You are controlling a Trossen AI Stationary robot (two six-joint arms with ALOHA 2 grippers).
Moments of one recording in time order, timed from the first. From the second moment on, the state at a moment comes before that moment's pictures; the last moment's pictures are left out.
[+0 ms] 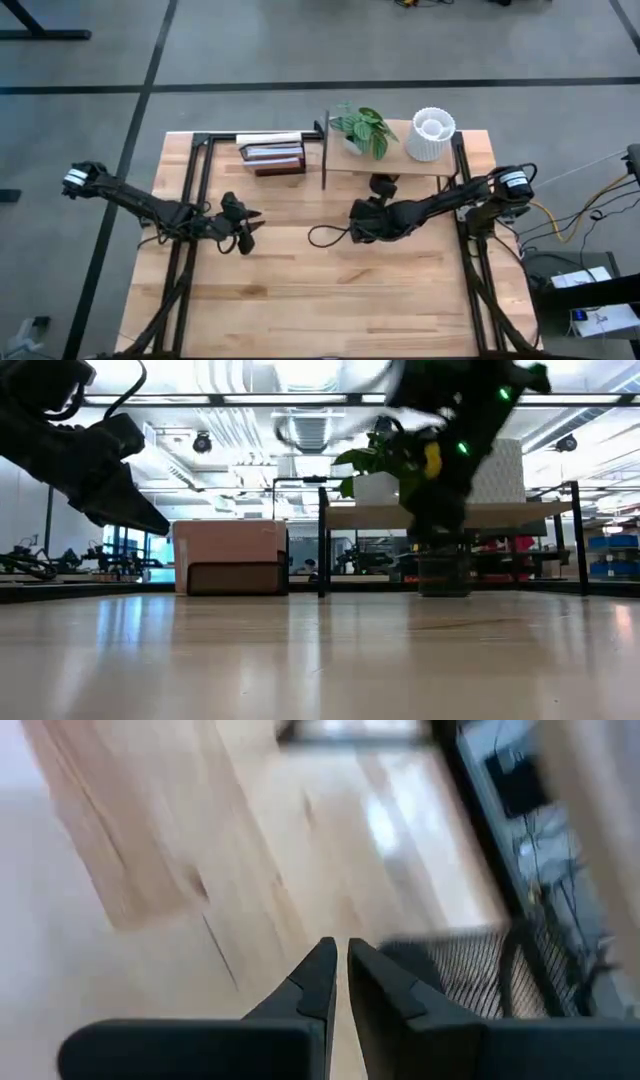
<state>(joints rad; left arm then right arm) -0.32 0.77 0.25 -0.15 -0.61 -0.55 0.14 1.67 1.11 -0.64 0.73 0.31</state>
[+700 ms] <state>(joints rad) -0.32 0.77 0.25 -0.09 -0.61 -0.56 0.13 1.67 1.41 -1.04 0.86 0.53</state>
